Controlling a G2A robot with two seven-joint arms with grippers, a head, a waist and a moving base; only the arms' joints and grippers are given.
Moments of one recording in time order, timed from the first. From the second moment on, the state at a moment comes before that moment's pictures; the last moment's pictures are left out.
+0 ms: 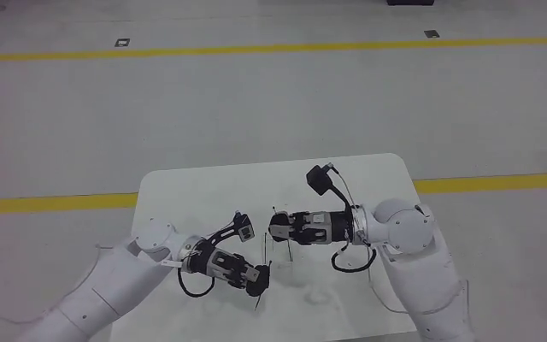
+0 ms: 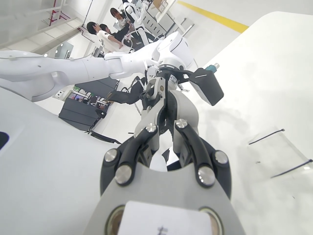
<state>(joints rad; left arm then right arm) 1.01 -0.91 -0.66 -1.52 -0.95 -0.17 -1.39 -1.34 -1.26 1.37 -1.91 -0.02 -0.34 1.30</state>
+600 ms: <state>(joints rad) 0.99 -0.91 -0.64 -1.50 -0.91 -0.18 -1.39 -1.33 -1.24 1.35 -1.92 0.00 -0.34 1.31</state>
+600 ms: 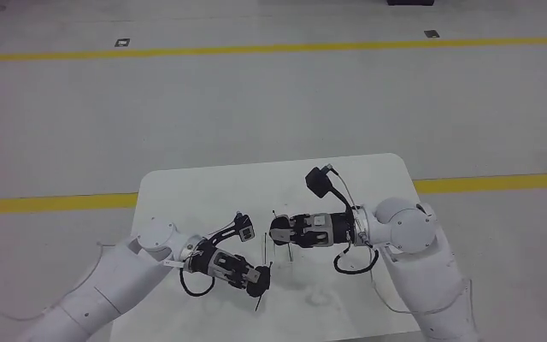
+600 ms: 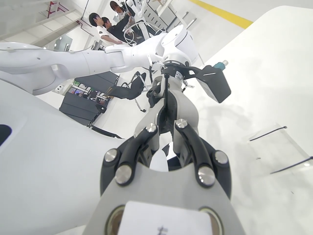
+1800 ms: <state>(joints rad) 0.99 -0.91 -0.64 -1.50 -0.91 -0.18 -1.39 -1.30 -1.16 1.25 -1.98 -0.11 -0.34 1.26</state>
